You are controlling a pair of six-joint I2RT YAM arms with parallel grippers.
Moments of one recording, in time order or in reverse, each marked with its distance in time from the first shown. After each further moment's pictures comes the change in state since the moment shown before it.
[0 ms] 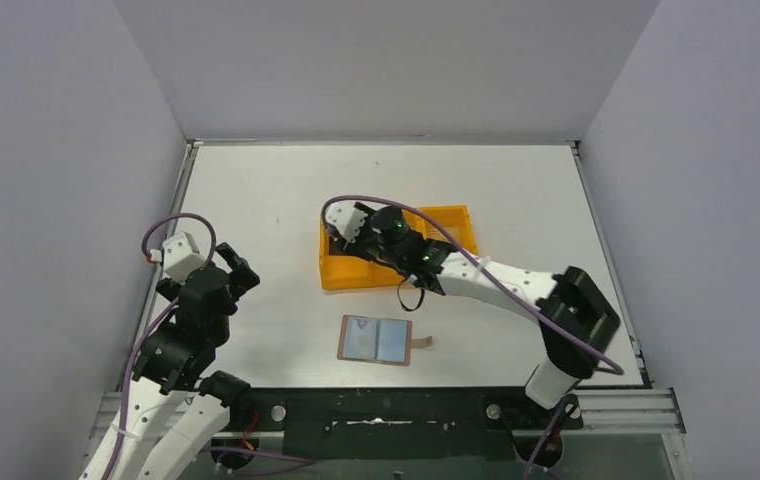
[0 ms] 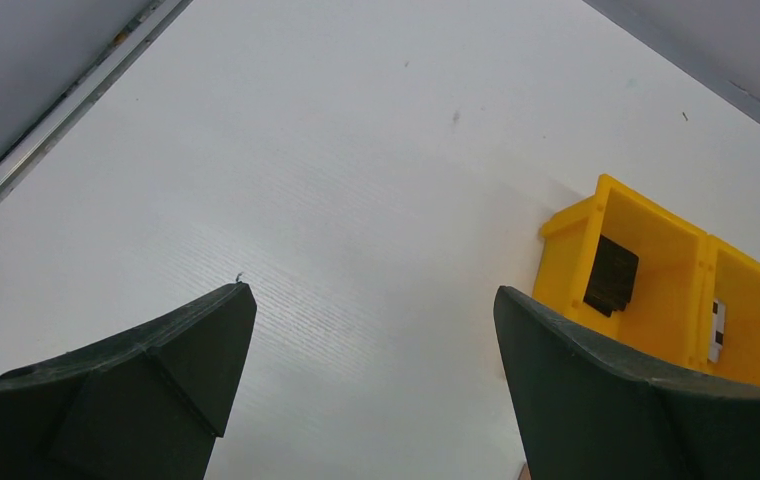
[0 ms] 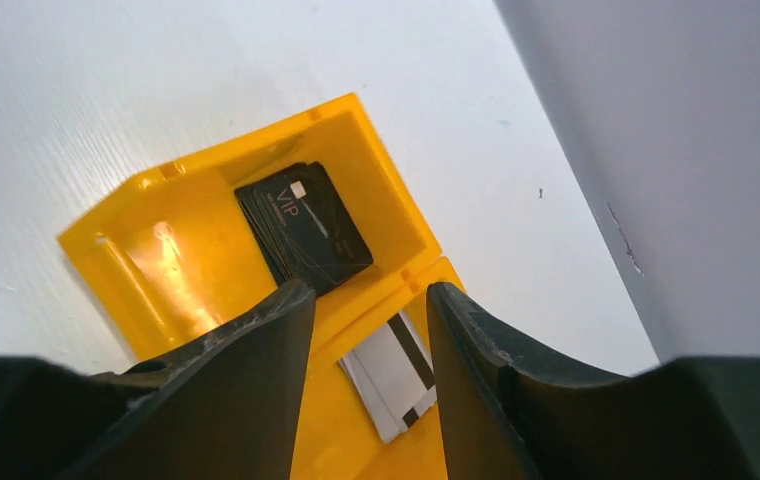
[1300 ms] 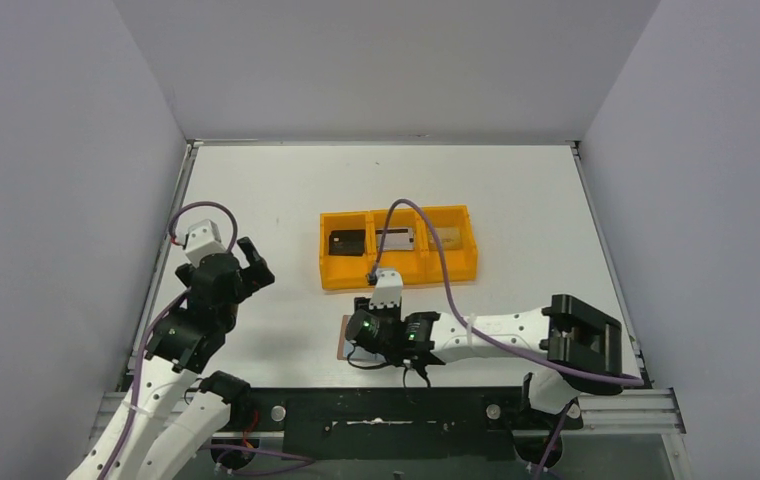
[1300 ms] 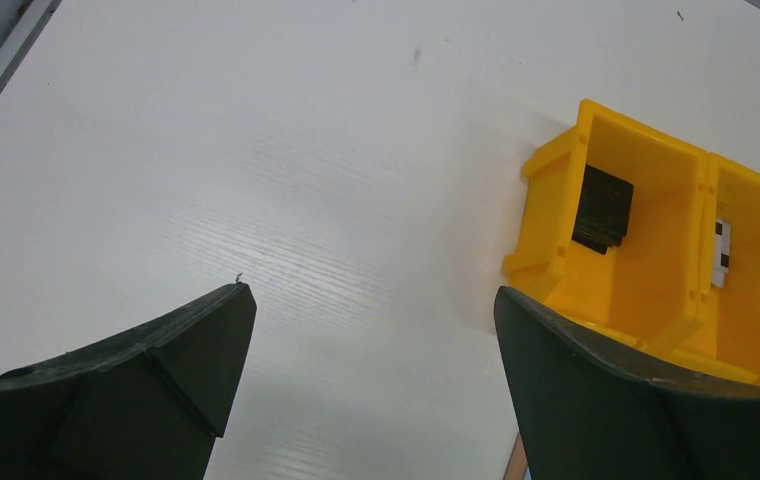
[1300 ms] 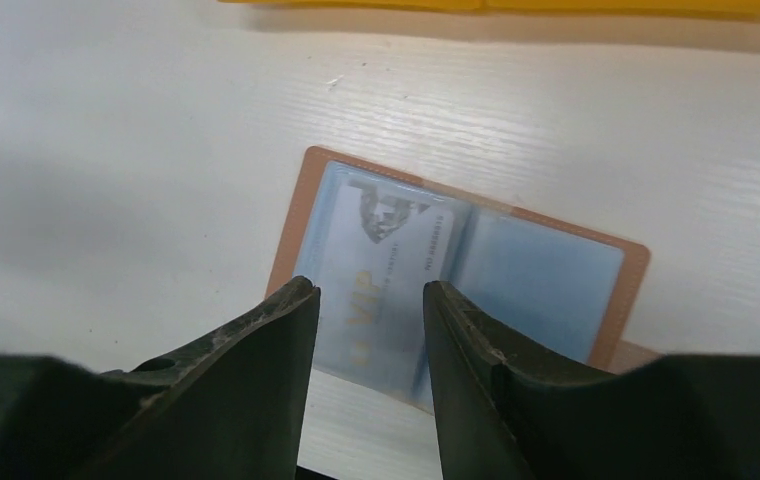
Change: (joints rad) left arm 0.023 0.115 0.000 0.056 0.161 0.063; right arm 0.407 -0.213 -0.319 -0.361 0.511 1.603
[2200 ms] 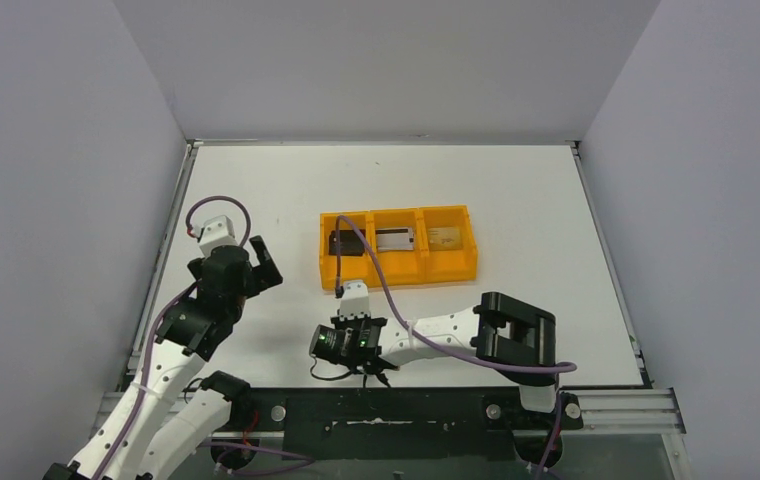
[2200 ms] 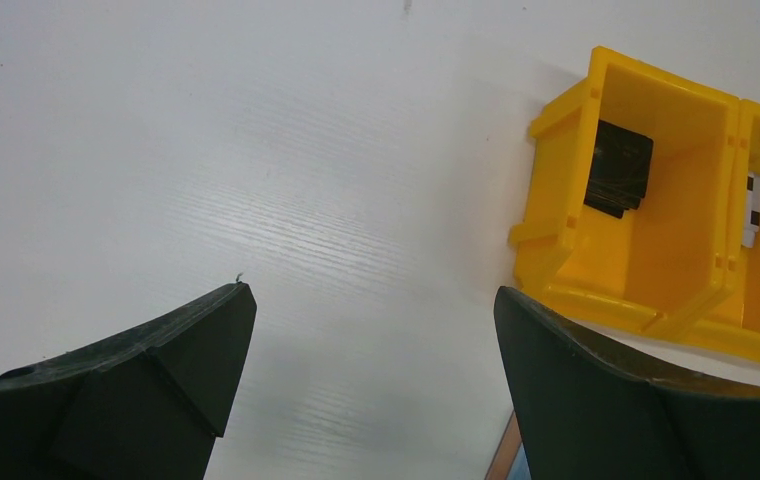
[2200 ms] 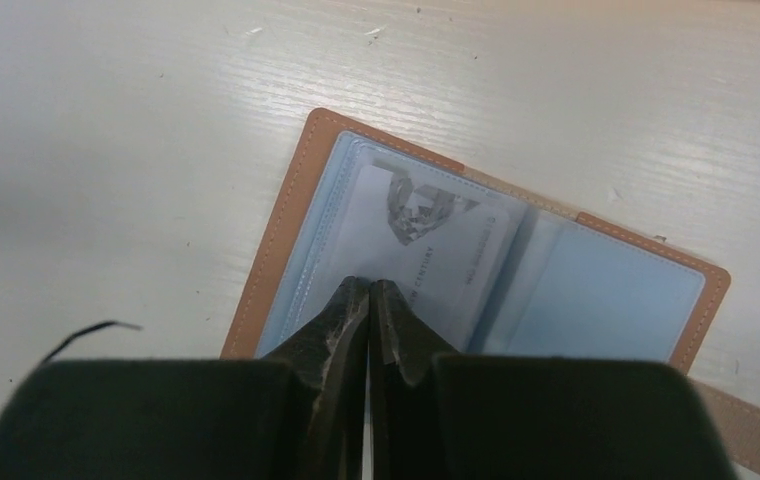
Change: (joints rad) left arm 0.005 0.092 0.000 0.021 0.073 0.028; right arm 0.080 0.363 0.298 -0.175 0.066 0.085
